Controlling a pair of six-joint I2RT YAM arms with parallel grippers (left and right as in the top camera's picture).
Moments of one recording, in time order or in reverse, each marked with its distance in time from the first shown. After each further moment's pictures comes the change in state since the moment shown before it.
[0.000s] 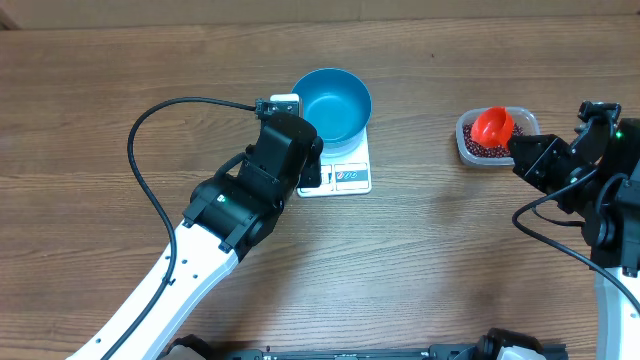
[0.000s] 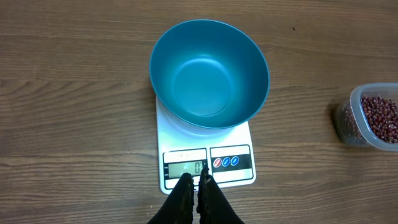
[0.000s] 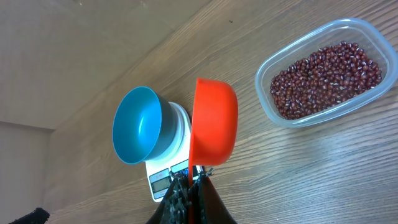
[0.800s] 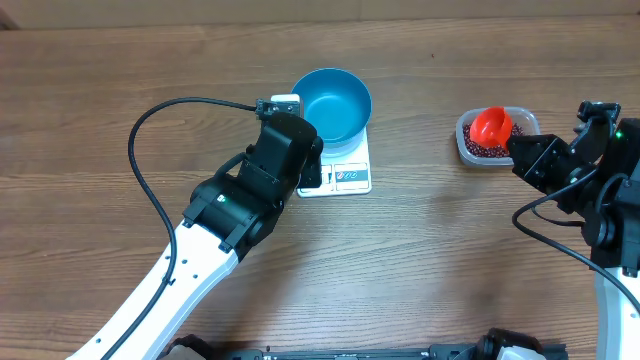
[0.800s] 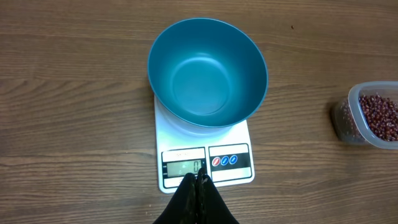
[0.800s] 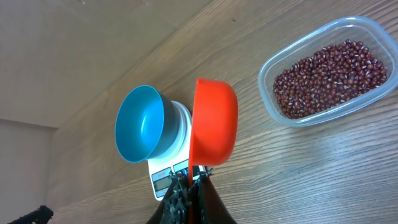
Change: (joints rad) left arm 0.000 0.000 0.000 -0.001 0.008 0.000; right arm 0.000 0.000 0.000 0.000 -0.011 0.000
